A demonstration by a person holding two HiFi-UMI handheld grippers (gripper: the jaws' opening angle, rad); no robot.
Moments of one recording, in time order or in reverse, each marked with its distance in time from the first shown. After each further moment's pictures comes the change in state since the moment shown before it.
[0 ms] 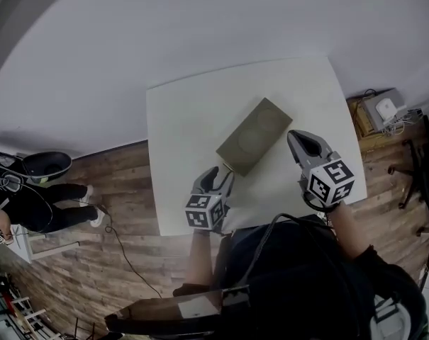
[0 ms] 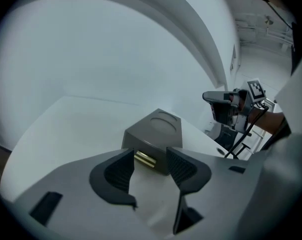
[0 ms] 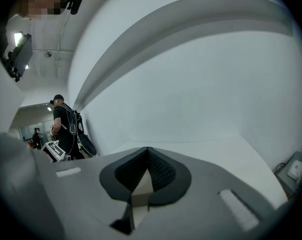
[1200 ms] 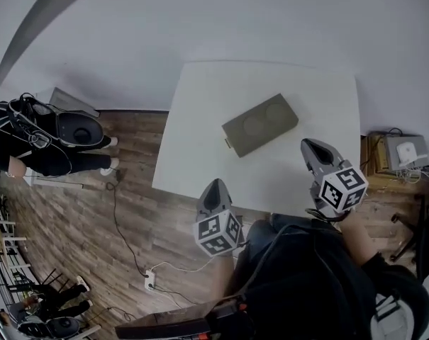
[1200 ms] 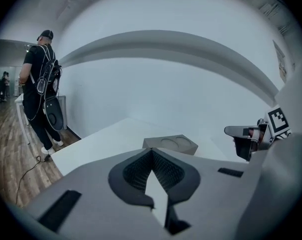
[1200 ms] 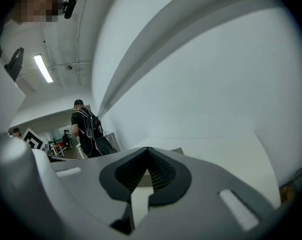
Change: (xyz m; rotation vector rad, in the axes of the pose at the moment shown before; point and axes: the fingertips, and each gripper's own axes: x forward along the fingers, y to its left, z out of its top) left arm -0.124 -0.113 -0.010 -0.294 -0.345 0.689; right arm -0.075 -0.020 -0.002 -0.014 0.038 0.300
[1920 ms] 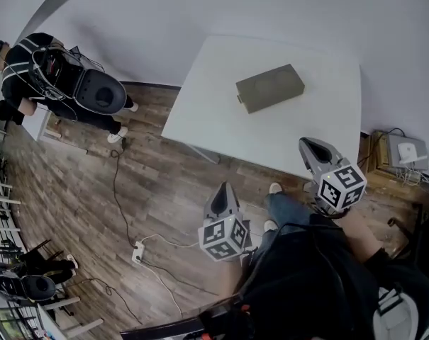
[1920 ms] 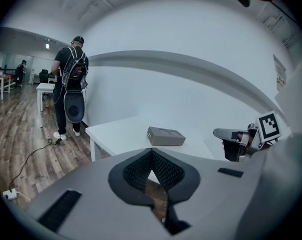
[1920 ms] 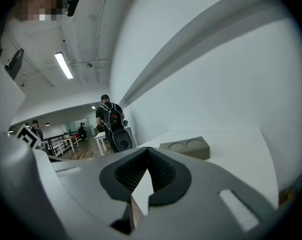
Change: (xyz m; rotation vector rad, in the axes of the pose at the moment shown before) left arm -0.194 -0.007 -0.097 -0.129 -0.055 0.052; right arm -0.120 0.118 -0.061 -0.081 0.031 0.145
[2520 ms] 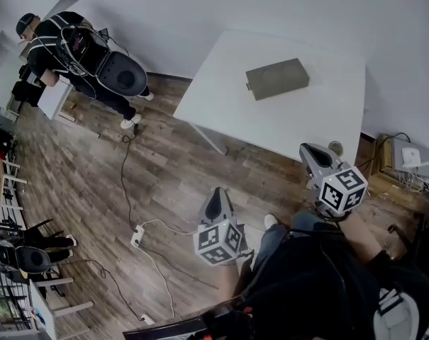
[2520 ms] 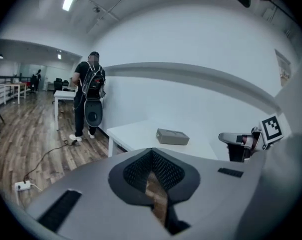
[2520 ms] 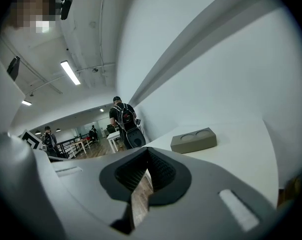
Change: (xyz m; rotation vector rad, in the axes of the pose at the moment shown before) left arm -0.115 0.007 -0.031 -0.028 -0.075 0.137; right arm -0.073 0.053 -0.026 0.033 0.018 0.110
